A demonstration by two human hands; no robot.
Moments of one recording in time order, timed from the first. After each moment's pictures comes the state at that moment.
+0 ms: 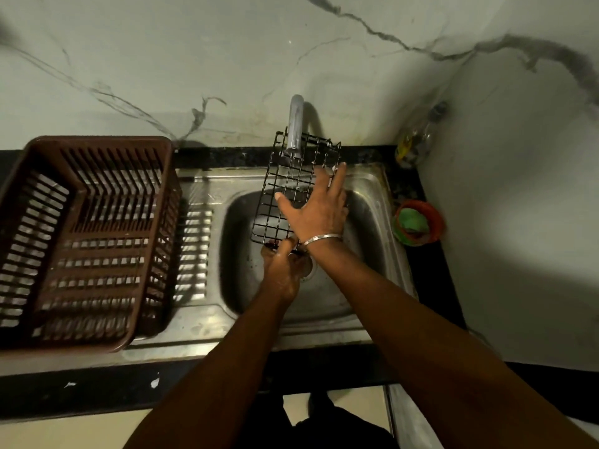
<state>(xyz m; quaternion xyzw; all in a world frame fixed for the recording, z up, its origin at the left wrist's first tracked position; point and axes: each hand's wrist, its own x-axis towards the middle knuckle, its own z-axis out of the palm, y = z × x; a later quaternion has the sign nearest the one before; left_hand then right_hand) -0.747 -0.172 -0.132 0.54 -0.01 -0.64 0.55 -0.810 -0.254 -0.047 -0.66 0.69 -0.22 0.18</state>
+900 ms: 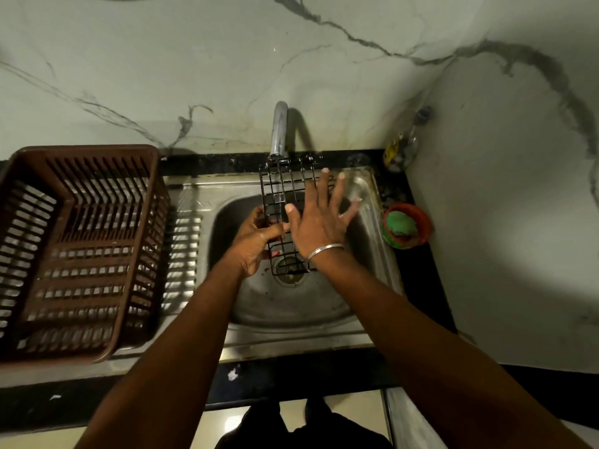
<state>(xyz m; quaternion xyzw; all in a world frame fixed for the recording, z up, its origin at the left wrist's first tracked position) -0.698 -0.216 -0.073 0.61 -0.24 -0.64 0.40 -0.845 -0.250 -0.054 -0.74 0.66 -0.09 0.08</state>
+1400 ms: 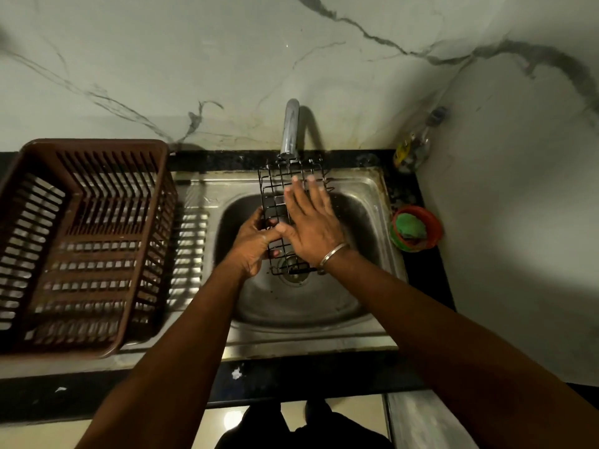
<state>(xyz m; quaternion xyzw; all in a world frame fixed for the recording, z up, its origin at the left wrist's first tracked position) -0.685 -0.211 -0.090 0.60 -0.22 -0.63 0.44 -0.853 -0.264 -0.076 -0.90 0.44 -0.05 0.05</state>
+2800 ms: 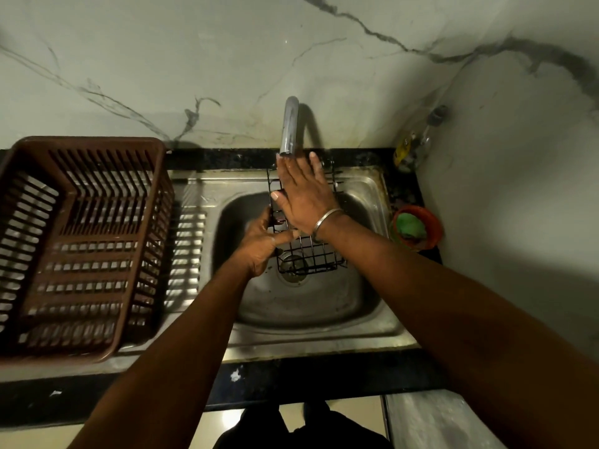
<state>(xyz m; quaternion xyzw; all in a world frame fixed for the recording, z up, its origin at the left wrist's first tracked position) -0.694 -0.224 -0.106 0.56 -0.30 -0.65 0.42 -0.824 -0.315 -0.051 -0.89 0.45 -0.06 -0.03</state>
